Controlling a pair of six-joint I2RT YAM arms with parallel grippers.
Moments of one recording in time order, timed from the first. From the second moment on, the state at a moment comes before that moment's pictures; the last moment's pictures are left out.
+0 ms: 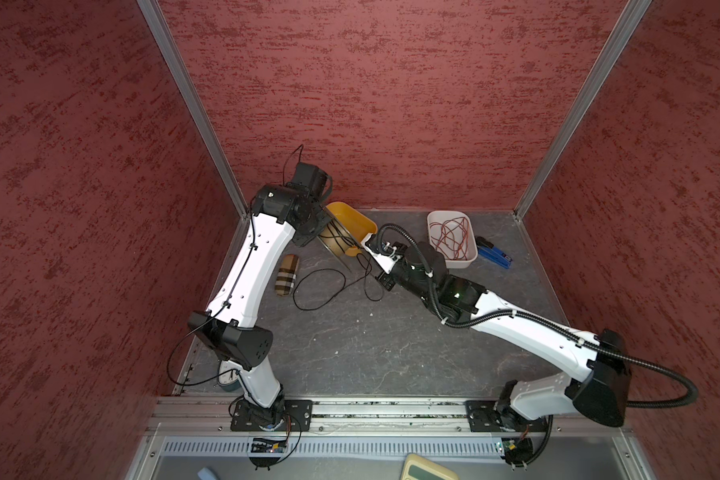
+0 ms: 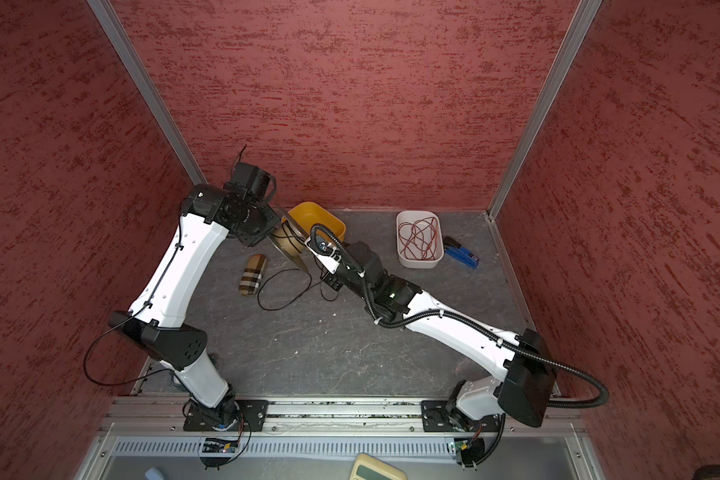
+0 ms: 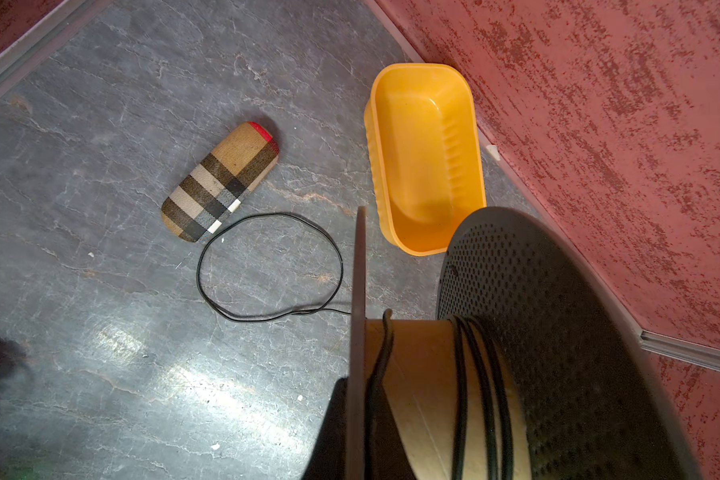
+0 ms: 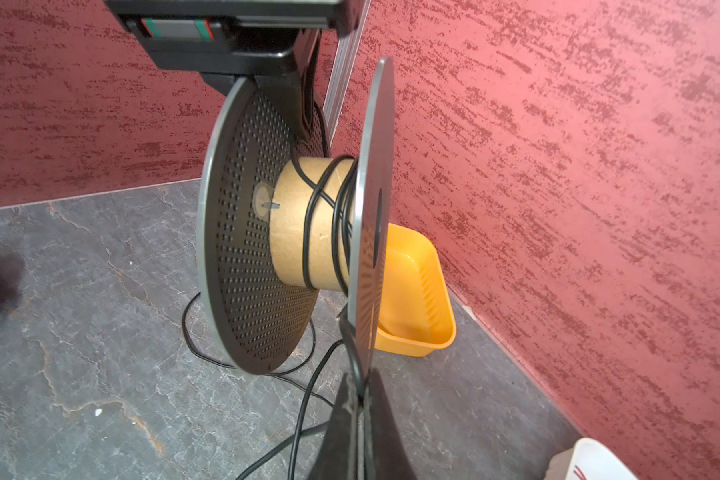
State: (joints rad) left arm -0.35 1.74 2.15 -1.46 -0.23 -1.04; right arm 0.91 1.41 1.20 -0.04 0.16 -0.31
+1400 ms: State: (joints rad) left arm -0.35 1.80 2.22 -1.55 -0.27 -0.98; right arm 1.04 1.46 1.24 -0.02 0.36 -0.44
